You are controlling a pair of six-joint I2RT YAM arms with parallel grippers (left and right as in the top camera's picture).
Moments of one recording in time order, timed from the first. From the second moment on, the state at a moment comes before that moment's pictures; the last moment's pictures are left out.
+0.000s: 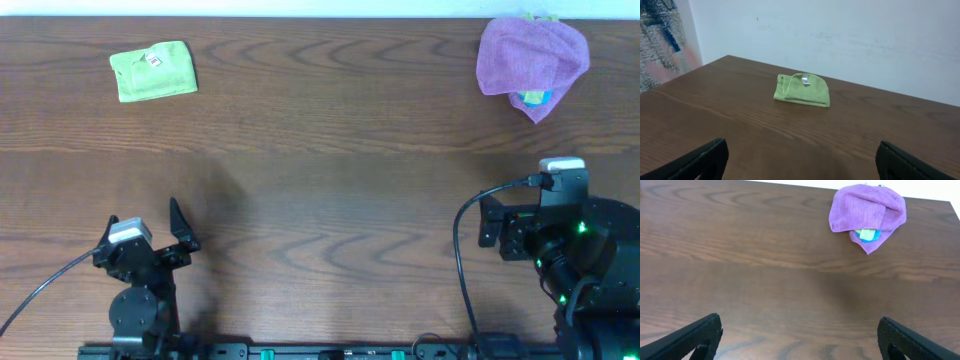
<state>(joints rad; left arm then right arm) -0.06 0.02 0.19 -0.28 -0.31 -0.14 0.01 0.71 1.08 -0.99 -0.01 -0.04</state>
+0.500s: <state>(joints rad) -0.05 0.01 0.04 -0.12 -0.31 -0.11 0.01 0.71 1.08 -0.99 -0.01 -0.04</state>
